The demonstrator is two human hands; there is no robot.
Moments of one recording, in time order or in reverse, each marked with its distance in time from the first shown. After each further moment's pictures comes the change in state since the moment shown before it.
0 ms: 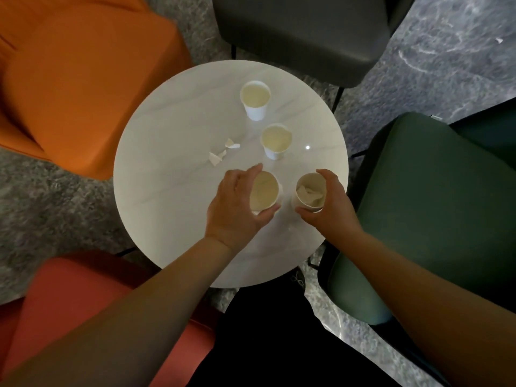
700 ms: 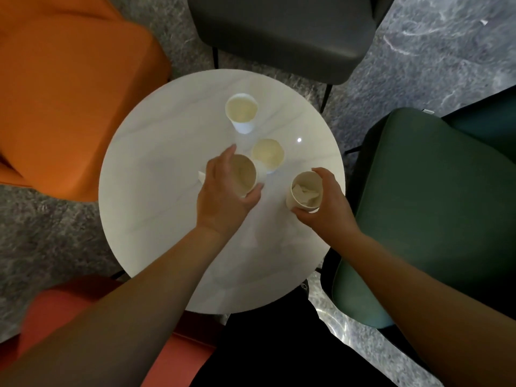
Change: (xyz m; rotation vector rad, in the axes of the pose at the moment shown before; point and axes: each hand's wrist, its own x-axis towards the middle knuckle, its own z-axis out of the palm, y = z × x) left_hand 0.073 -0.015 0.003 -0.162 0.031 -0.138; right_hand 0.032 -0.008 0.001 0.026 0.053 0.047
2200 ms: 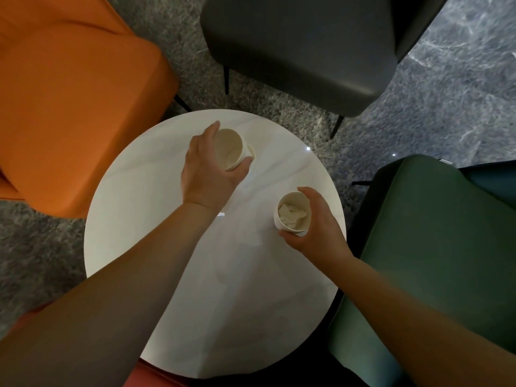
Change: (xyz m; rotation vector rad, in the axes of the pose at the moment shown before) left_hand 0.161 0.012 0.007 0.080 0.103 -0.143; right_hand 0.106 -0.017 -0.010 -0.023 -0.137 -0.080
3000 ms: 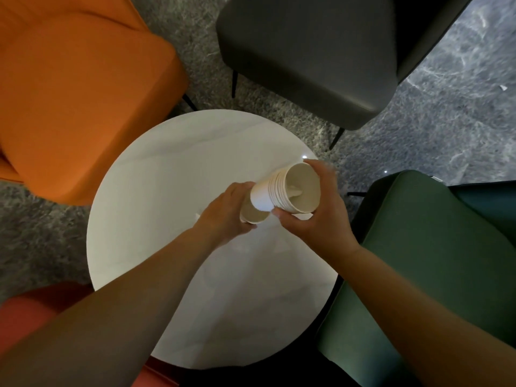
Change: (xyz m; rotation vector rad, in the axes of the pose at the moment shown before) left_hand -0.050 -0.050 0.020 0.120 -0.532 0.158; right_hand 0.000 -0.075 -0.029 0.102 0.092 -0.233
